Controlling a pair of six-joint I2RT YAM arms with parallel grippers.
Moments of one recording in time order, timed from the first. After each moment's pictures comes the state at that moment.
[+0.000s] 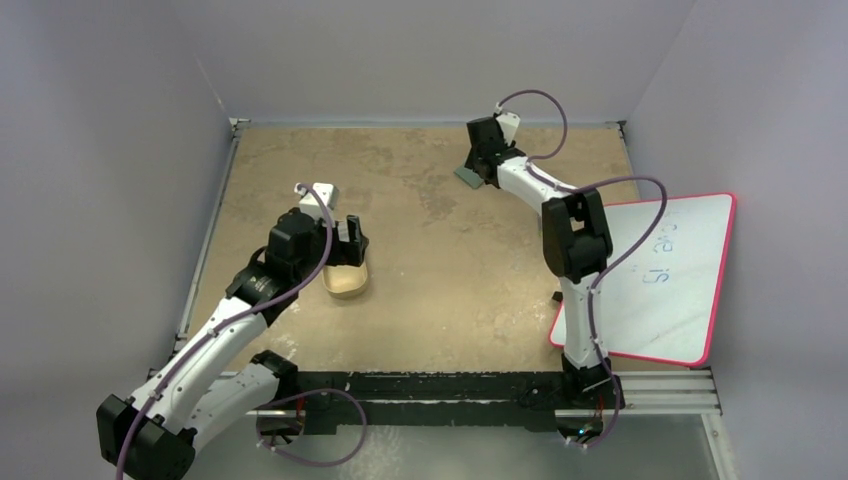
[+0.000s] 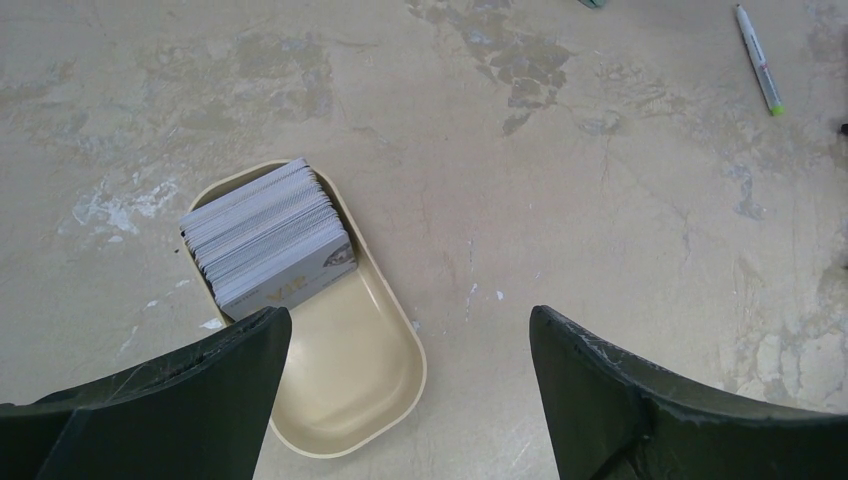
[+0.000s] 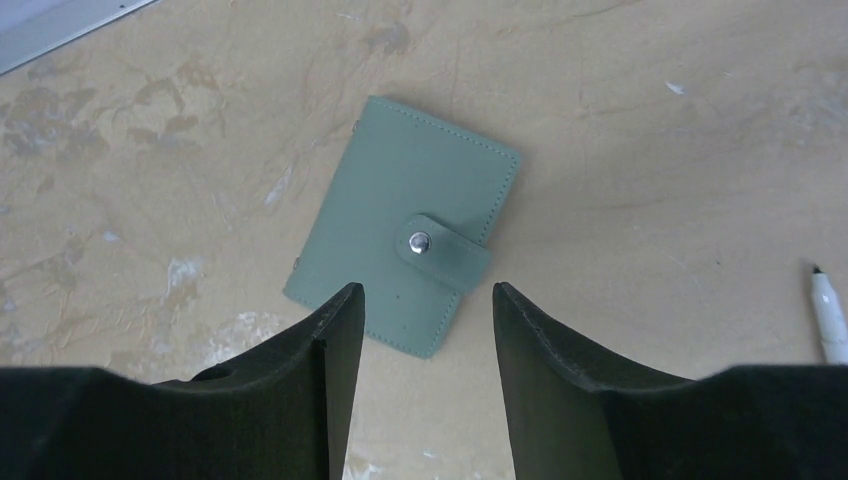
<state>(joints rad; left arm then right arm) -0.47 0.86 0.71 -0.31 -0.10 -0.27 0.38 2.17 1.72 -0.28 0.50 0.58</state>
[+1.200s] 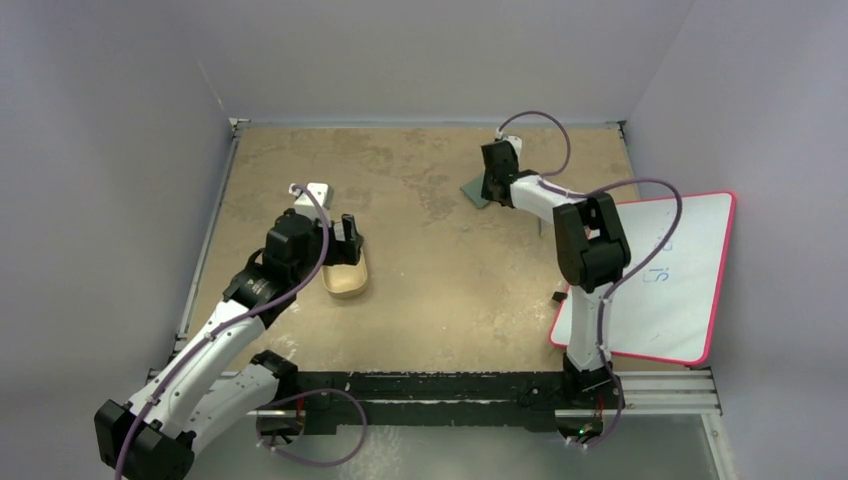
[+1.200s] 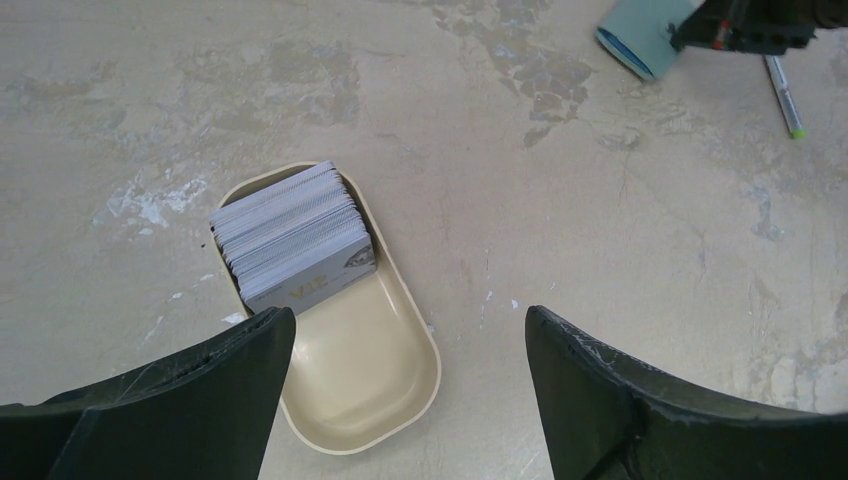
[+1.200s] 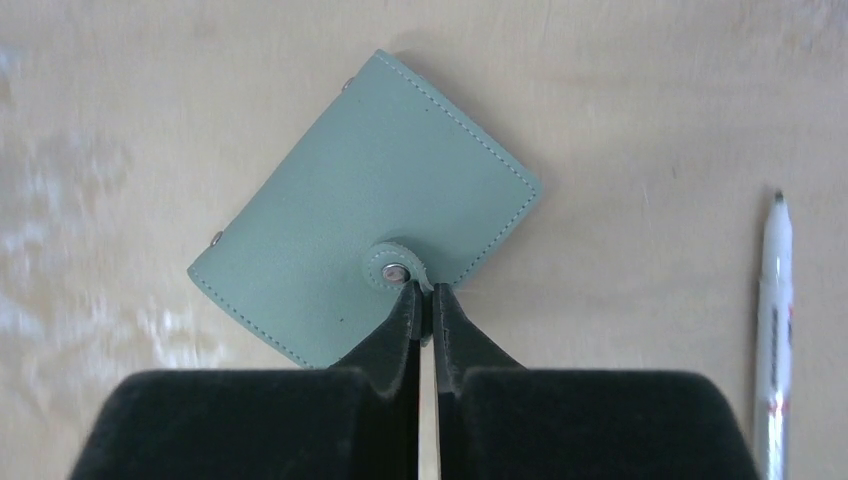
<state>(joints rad) -0.47 0.84 0.71 -0.32 -0.14 -0.27 0.34 2.11 1.48 -0.20 0.37 0.41</state>
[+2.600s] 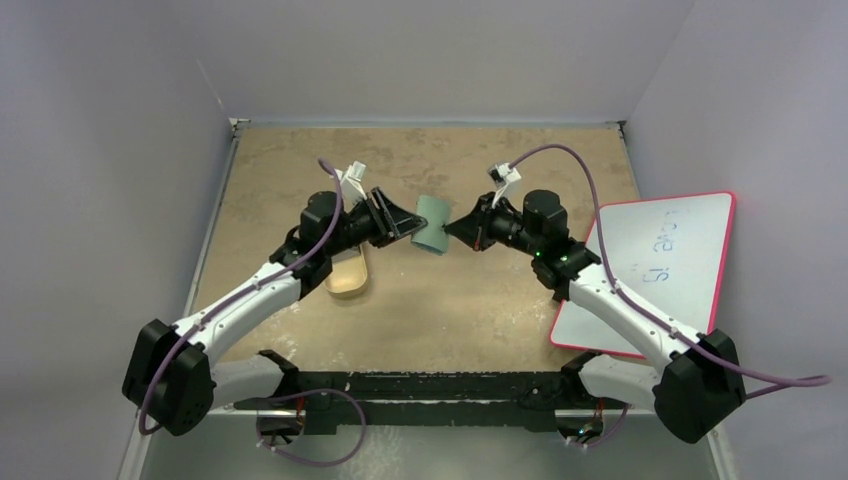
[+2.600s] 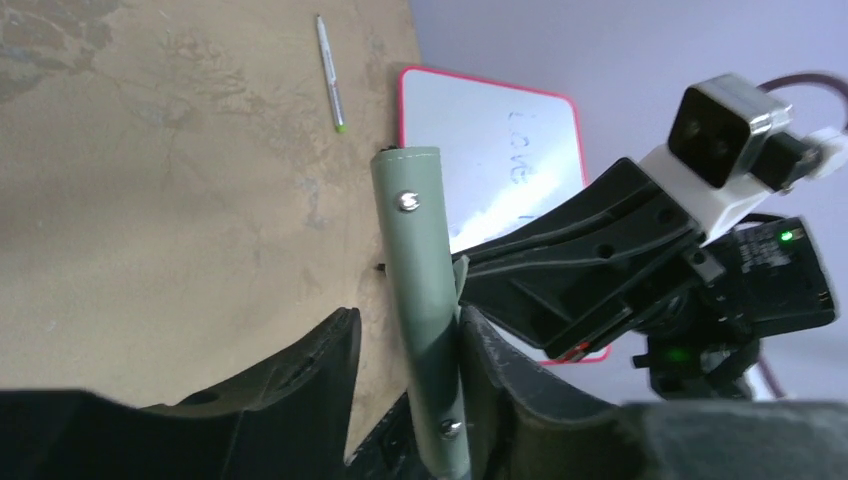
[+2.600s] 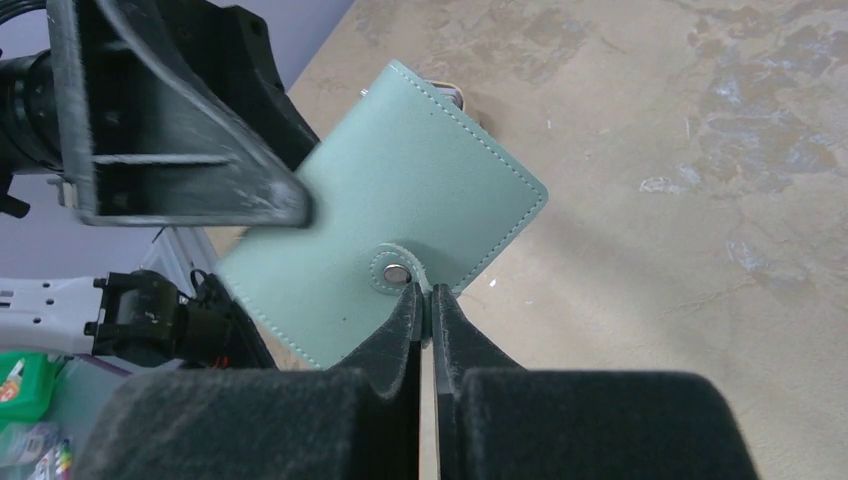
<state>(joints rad) -0.53 1.17 0.75 0.22 0.36 -1.04 0.54 1.14 0.78 0.11 -0.38 0.46</state>
